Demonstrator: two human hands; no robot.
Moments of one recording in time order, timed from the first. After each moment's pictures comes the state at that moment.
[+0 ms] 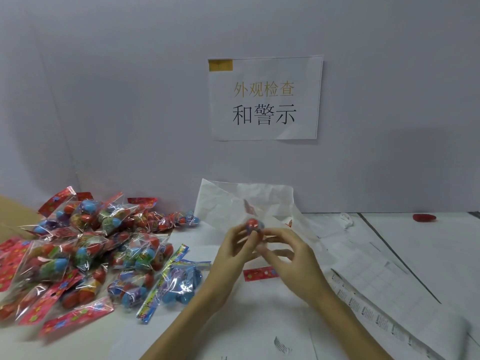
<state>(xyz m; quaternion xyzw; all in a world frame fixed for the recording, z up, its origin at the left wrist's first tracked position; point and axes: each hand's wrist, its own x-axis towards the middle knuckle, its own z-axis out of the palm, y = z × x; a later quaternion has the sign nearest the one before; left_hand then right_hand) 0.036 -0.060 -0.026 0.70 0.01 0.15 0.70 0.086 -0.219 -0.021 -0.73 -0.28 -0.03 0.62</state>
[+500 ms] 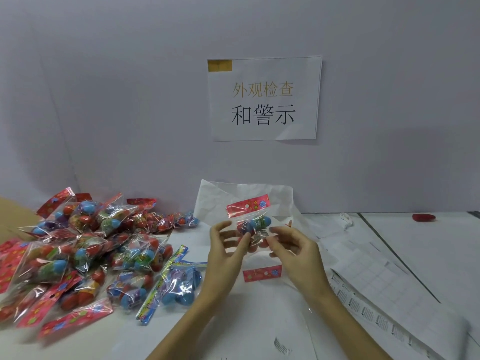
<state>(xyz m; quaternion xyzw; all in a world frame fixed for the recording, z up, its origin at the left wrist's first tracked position) 0.039 -0.059 -0.026 0.71 0.08 0.22 0.66 0.090 -0.214 -0.023 -0.71 -0.18 -0.05 0.68</state>
